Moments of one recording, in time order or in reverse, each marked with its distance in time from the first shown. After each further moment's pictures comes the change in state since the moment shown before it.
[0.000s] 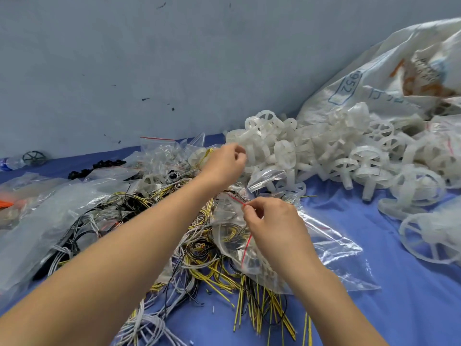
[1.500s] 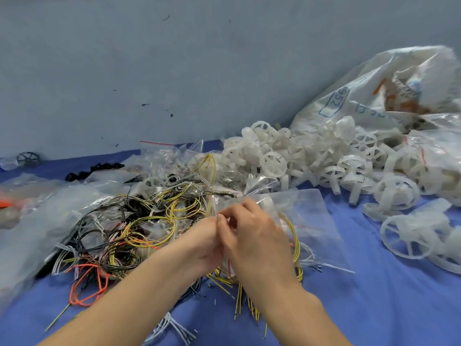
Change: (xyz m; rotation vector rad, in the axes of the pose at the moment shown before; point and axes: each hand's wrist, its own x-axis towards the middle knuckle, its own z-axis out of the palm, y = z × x) left_hand -0.144 0.014 -0.017 -1.188 -0.414 -0.554; right_hand -0.051 -0.046 -0.001 -0.104 0.124 -0.217
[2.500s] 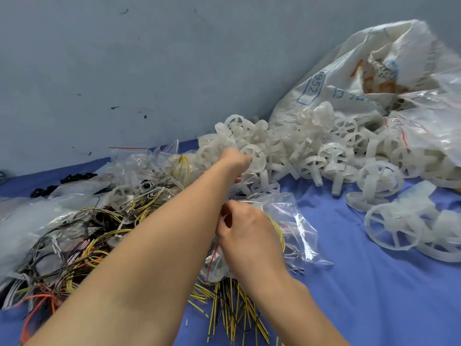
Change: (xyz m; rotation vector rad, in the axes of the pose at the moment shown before) left_hand 0.182 0.069 0.065 0.871 0.421 0.079; right_hand 0.027 0.052 0.008 0.112 -0.038 0.165
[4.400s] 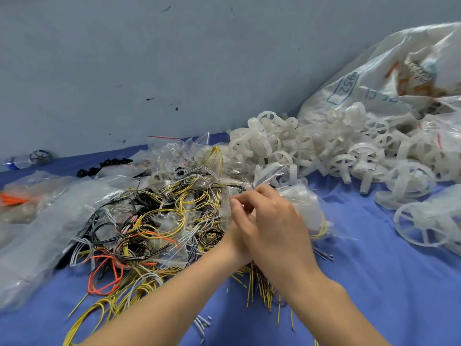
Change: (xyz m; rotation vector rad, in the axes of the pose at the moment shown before) left_hand -0.182 -0.108 -0.032 0.022 -0.056 0.428; right_hand -0.034 -0.046 0.001 -0.039 0.188 -0.206
